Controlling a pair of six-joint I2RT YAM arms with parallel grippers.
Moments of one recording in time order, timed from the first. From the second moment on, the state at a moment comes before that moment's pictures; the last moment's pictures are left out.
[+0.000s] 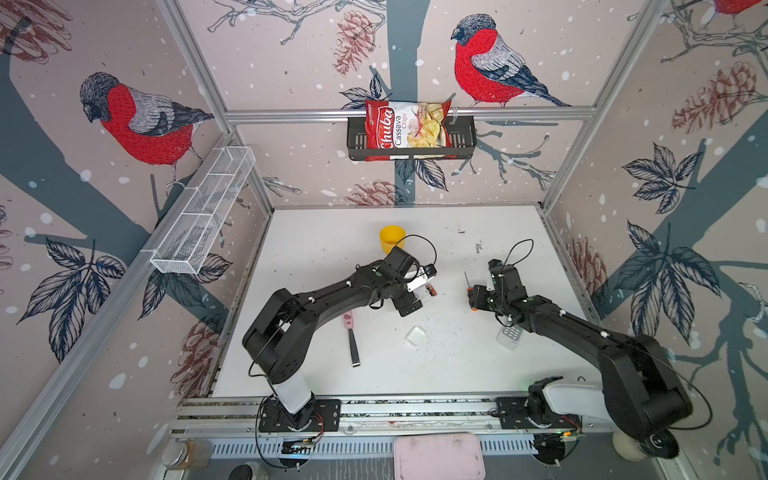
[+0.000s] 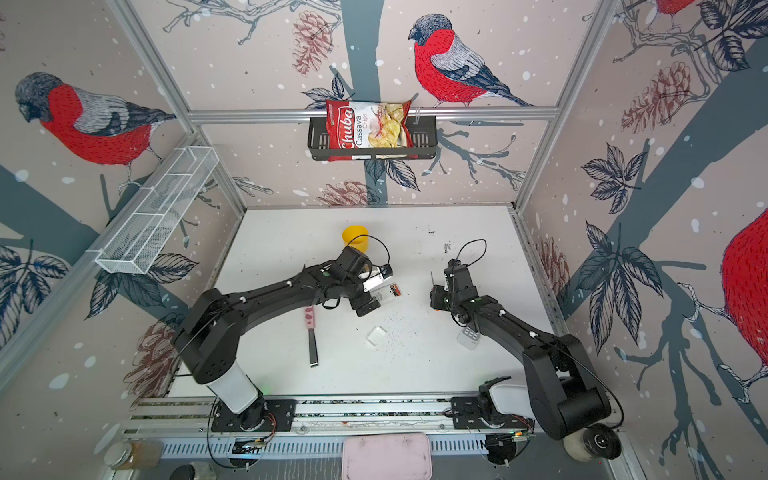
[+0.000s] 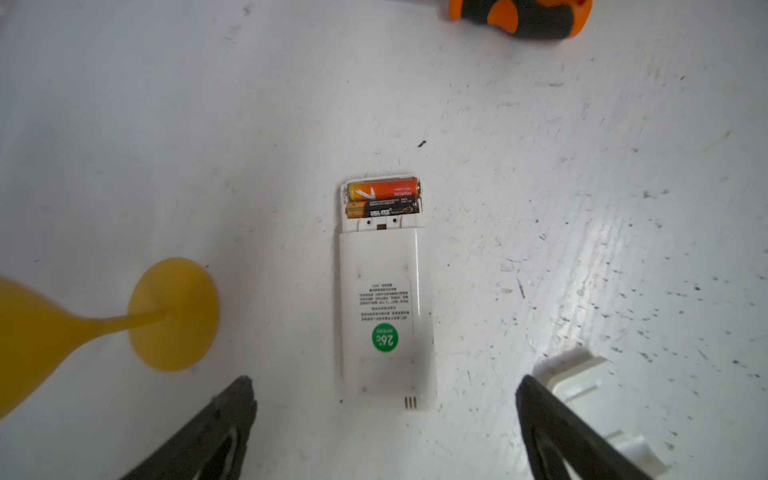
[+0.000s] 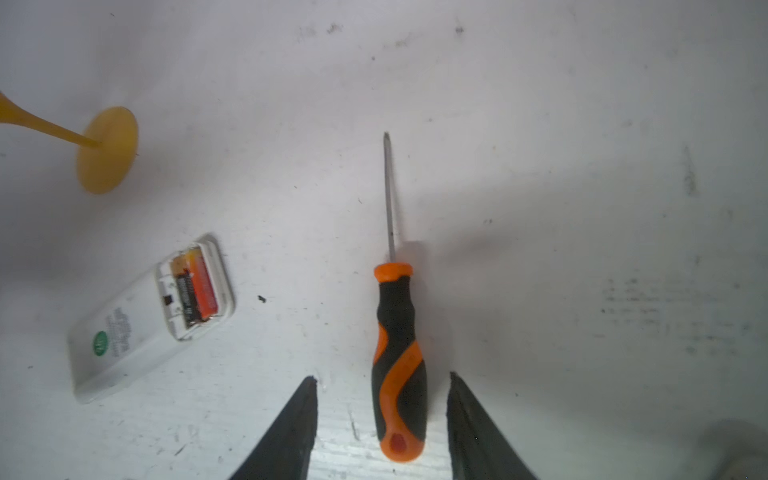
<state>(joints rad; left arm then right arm) -0.73 1.65 1.13 -0.41 0.10 0.43 0.40 1.32 0.58 -0.16 -0.02 0.42</state>
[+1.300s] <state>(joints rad) -0.69 1.05 0.74 0.03 -0.22 -0.46 0.59 1.44 0.73 -0.16 0.13 0.31</state>
